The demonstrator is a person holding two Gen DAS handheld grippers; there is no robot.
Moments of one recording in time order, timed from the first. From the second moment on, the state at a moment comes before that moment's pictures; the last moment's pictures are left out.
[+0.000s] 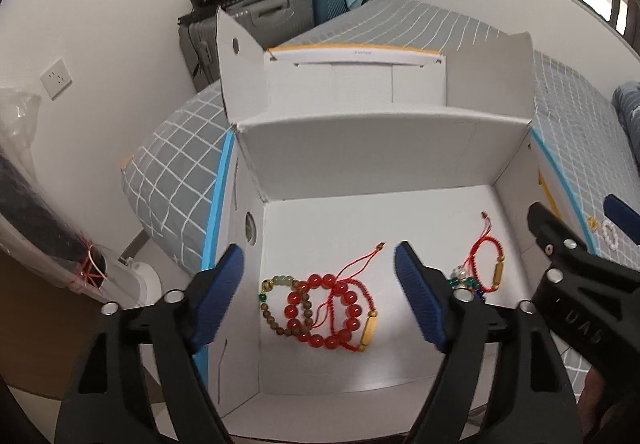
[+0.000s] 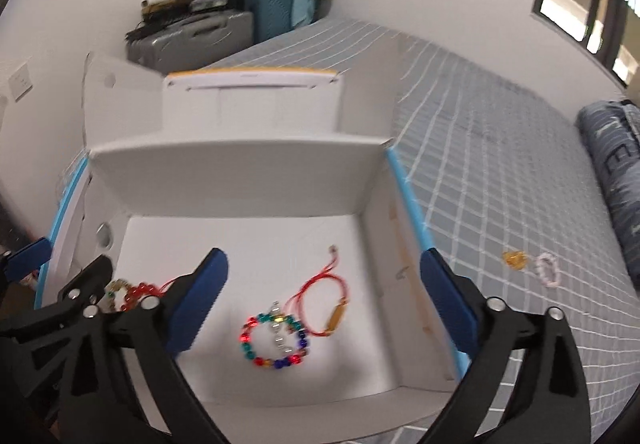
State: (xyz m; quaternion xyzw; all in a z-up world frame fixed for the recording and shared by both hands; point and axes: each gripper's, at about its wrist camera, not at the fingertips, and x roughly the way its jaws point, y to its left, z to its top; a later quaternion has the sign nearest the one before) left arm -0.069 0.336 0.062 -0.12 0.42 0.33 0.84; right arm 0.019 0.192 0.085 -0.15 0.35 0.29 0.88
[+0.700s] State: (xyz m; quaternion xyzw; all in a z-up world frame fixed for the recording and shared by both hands) left arm 0.045 0.180 0.092 -0.06 0.38 0.21 0.90; right arm 0.156 -0.007 0.077 -0.11 0.38 0.17 0.90
